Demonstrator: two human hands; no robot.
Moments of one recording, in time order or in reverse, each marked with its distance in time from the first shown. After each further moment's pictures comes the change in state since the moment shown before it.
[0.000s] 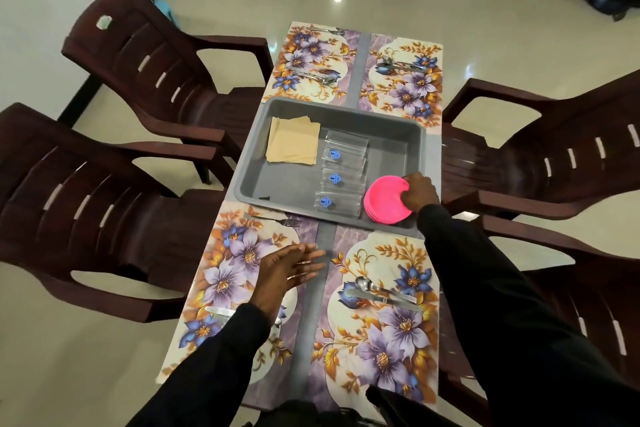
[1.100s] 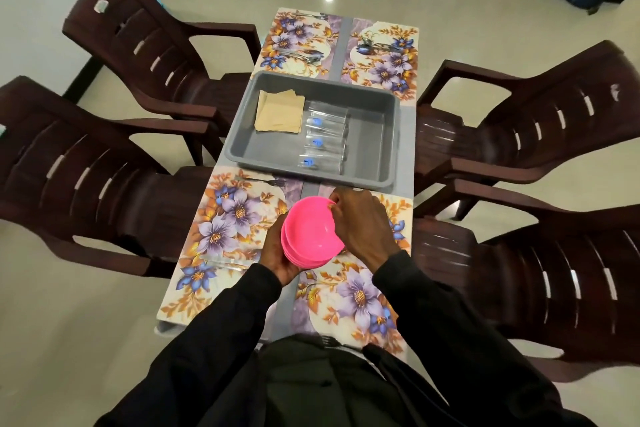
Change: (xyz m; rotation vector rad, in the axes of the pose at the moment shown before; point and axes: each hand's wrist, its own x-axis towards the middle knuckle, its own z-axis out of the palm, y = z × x) left_hand -0.066 -0.056 0.035 -0.468 -0.130 -0.244; right_hand -0.261 -0.042 0.009 -0.053 0.257 -0.503
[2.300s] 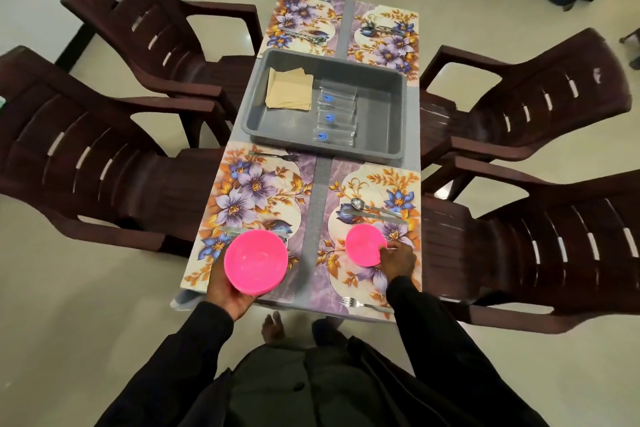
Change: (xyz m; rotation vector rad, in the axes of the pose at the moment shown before) left_hand -0.098 0.002 -0.180 -0.198 0.284 0.033; right_hand -0.129 0.085 0.160 0.442 0.073 1.012
